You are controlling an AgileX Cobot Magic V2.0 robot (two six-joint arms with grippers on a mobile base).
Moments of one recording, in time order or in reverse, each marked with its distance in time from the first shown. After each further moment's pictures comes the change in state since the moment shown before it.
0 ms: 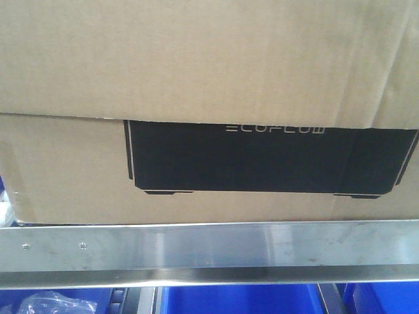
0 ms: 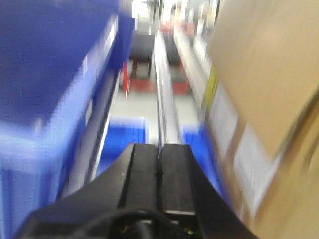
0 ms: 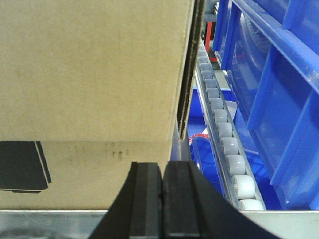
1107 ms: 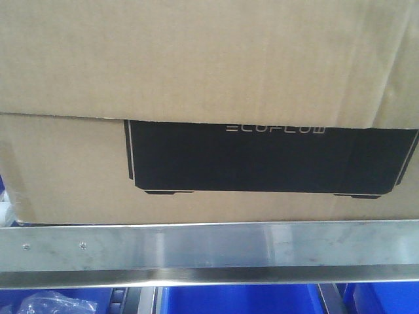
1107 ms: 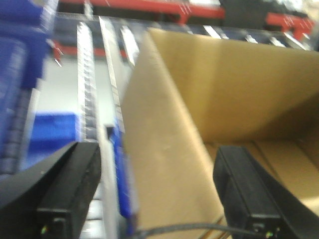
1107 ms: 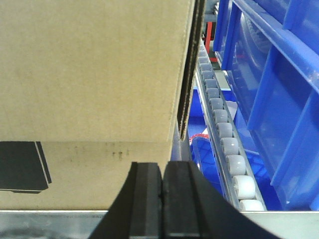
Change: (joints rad) left arm -0.234 0.629 -0.763 -0.088 0.407 0.000; right arm 0.000 0.000 0.000 0.000 0.000 0.000
